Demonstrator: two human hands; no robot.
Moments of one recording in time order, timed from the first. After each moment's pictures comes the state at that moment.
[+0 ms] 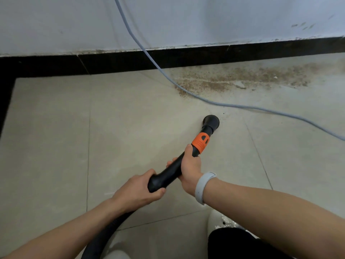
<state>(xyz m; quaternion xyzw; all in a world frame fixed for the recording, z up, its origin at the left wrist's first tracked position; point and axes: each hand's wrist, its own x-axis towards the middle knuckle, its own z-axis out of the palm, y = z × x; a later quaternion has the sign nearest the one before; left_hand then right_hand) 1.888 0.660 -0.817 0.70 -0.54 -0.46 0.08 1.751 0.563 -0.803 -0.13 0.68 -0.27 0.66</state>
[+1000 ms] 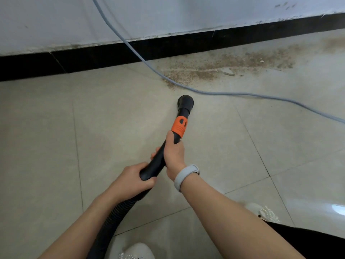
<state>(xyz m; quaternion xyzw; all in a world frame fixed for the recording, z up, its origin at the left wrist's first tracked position) 1.906 0.640 -0.837 0.67 -0.53 -0.50 0.18 1.788 0.554 -0.813 -0.18 0.65 -0.32 0.66</state>
